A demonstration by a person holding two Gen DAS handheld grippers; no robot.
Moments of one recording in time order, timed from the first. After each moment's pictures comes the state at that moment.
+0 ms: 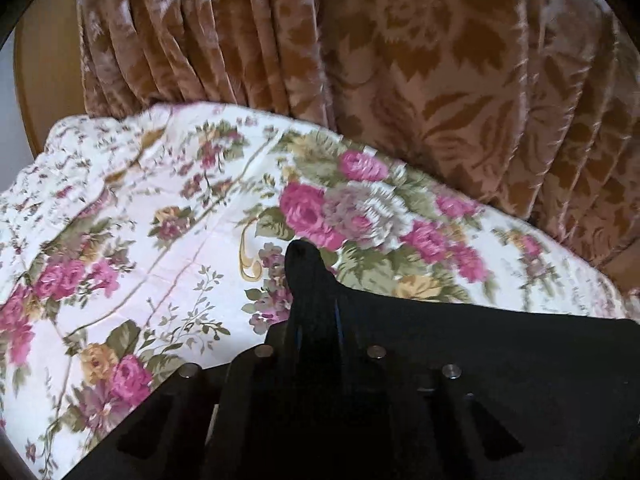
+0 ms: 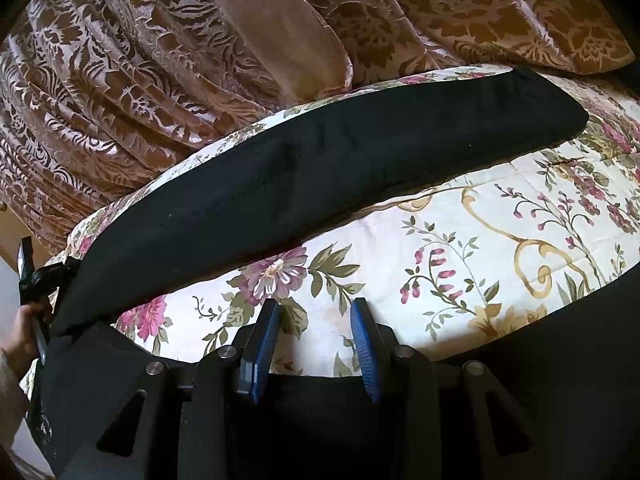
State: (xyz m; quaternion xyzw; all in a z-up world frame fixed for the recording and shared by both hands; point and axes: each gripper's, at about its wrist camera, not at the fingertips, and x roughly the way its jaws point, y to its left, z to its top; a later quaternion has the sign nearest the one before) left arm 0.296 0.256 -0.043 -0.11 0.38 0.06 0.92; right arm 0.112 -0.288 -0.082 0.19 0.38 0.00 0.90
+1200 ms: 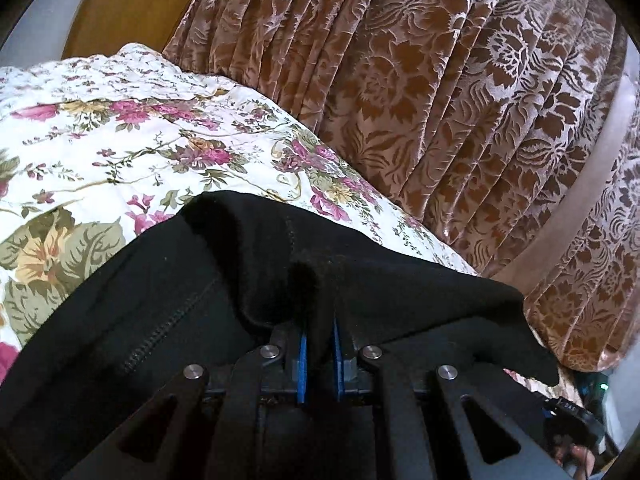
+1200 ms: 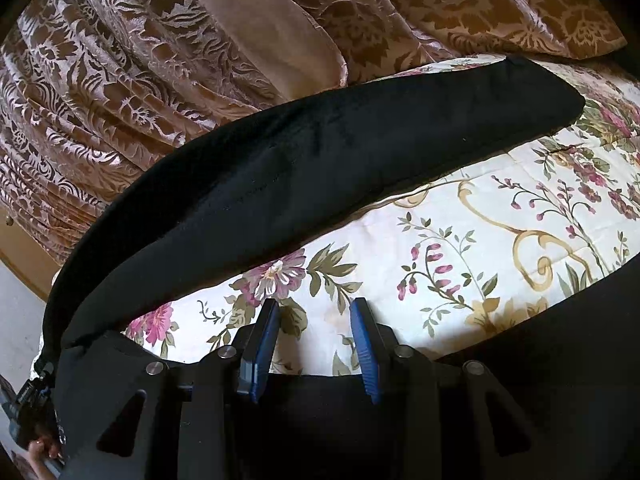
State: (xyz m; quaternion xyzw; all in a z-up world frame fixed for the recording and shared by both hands) left arm 0.048 0.239 -0.058 -0.29 0.28 -0.01 0.91; right arm 0.107 -0.295 -0.081 0.21 0.38 0.01 0.90
